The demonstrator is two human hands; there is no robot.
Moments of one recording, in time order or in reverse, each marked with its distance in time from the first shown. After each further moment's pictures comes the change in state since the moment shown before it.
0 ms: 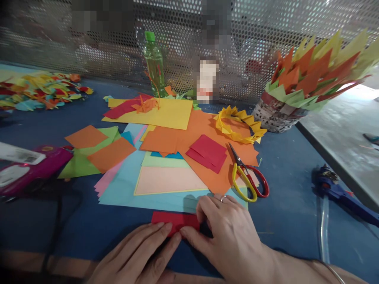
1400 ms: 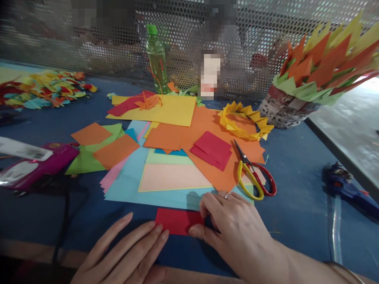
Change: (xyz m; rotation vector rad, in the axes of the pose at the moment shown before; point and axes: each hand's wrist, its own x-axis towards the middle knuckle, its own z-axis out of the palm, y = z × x) left_hand -0.003 -0.007 -0.017 -0.005 0.043 -0.014; right_hand 0.003 0.008 -0.005 -0.009 -0.091 -0.071
